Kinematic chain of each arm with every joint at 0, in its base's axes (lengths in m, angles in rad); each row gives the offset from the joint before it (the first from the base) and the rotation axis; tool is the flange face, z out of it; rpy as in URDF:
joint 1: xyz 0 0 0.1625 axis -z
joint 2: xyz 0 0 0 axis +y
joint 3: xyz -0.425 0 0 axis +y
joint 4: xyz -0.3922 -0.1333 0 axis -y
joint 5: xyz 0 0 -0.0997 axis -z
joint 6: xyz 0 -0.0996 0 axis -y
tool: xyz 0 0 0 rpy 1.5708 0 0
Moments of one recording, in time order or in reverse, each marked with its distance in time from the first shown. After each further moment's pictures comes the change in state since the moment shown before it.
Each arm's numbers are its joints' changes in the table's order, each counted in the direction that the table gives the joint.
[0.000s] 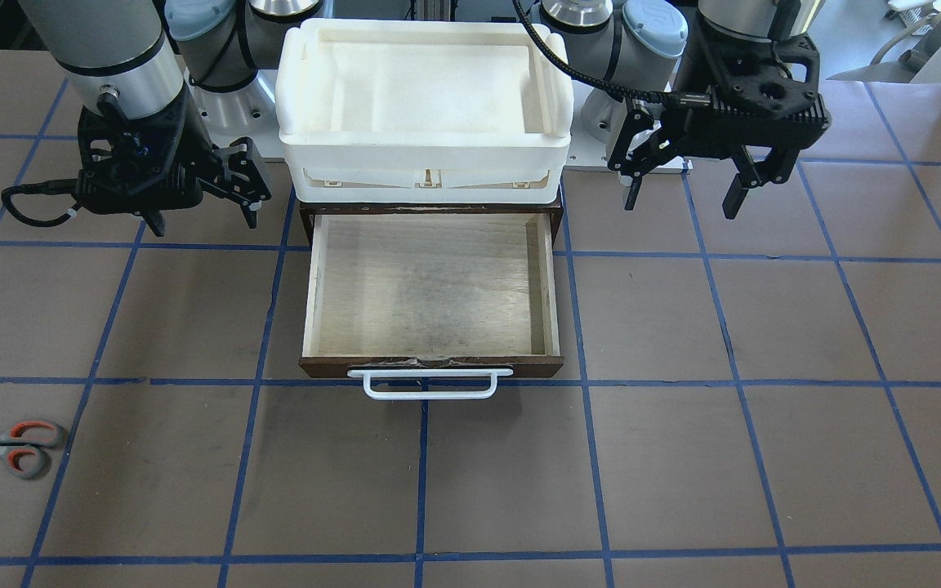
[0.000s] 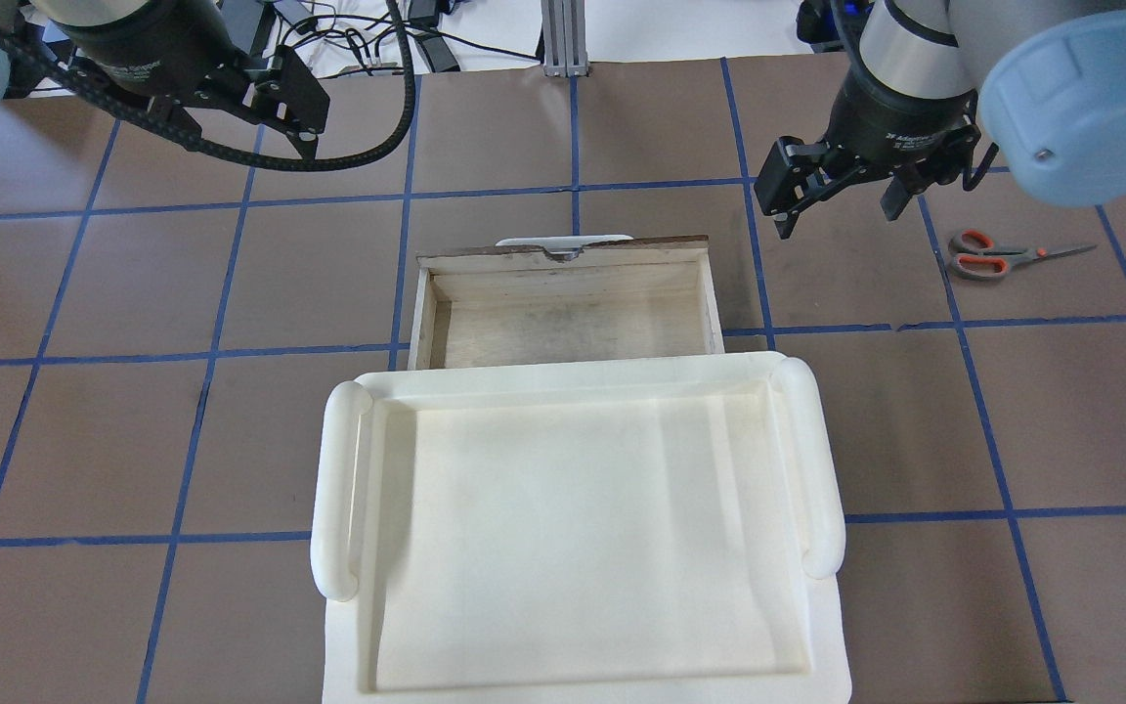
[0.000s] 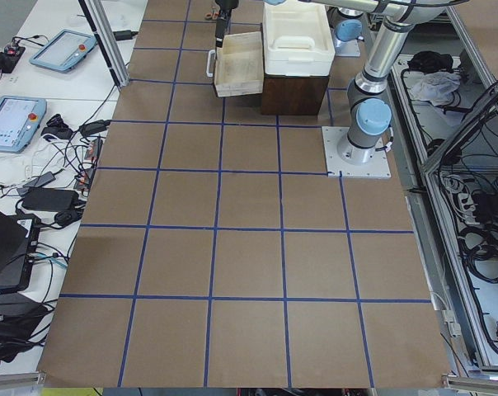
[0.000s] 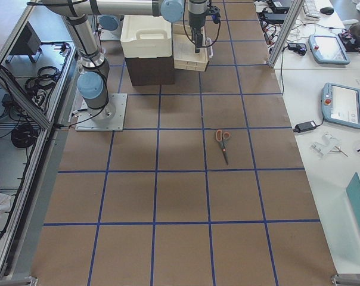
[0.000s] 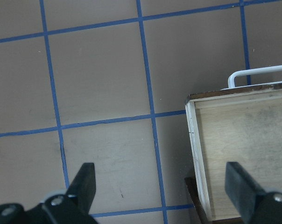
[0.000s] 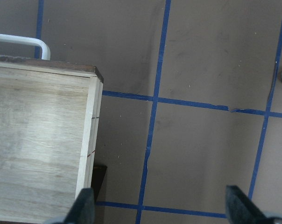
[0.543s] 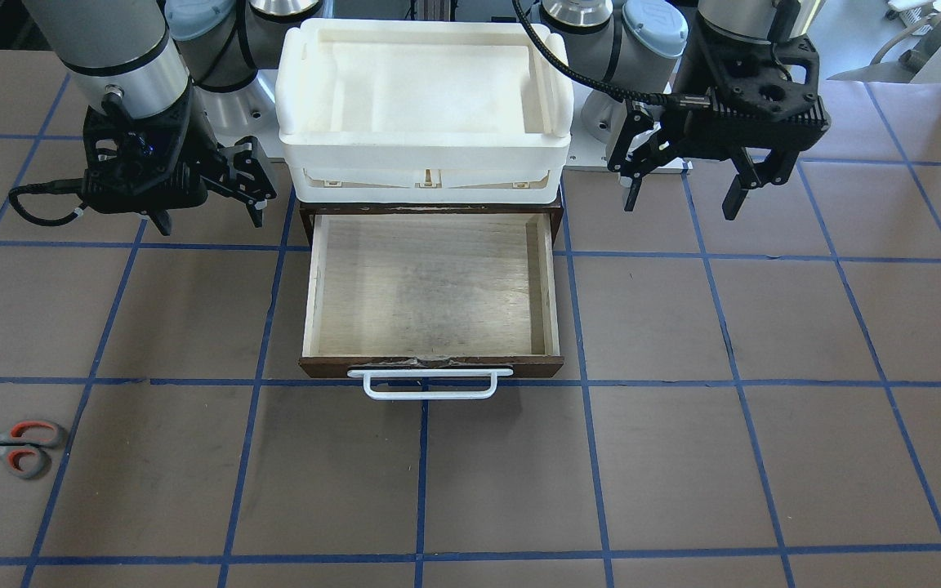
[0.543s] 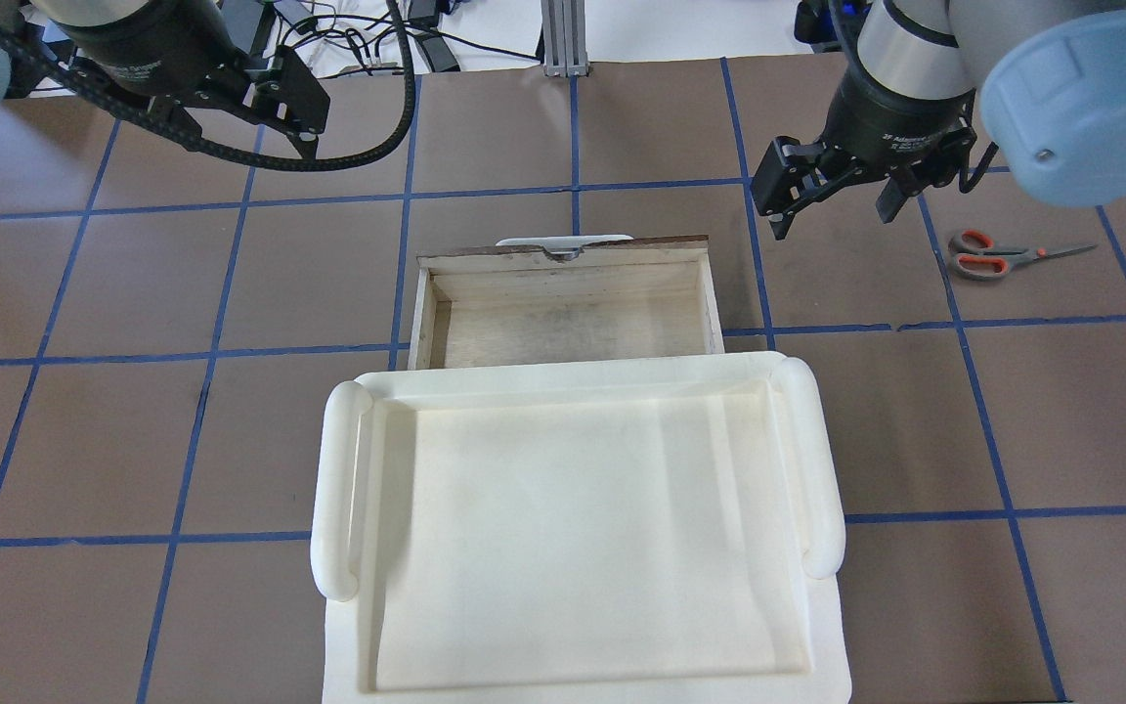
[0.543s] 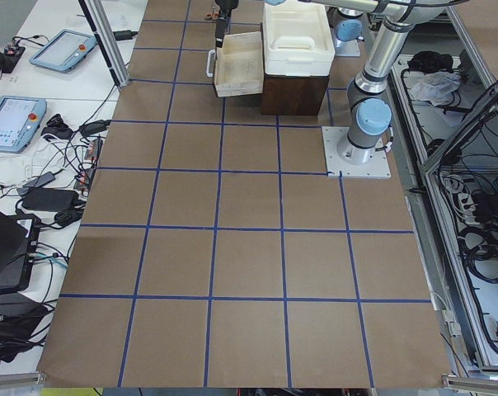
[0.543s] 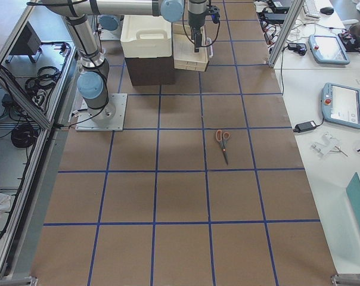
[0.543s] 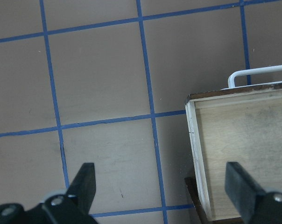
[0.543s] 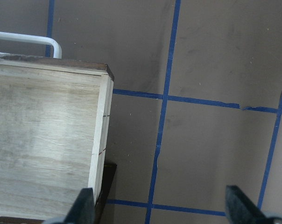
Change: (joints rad) left arm 0.000 0.001 0.000 0.000 0.000 0.000; right arm -0.005 0.001 -0.002 0.002 0.007 0.013
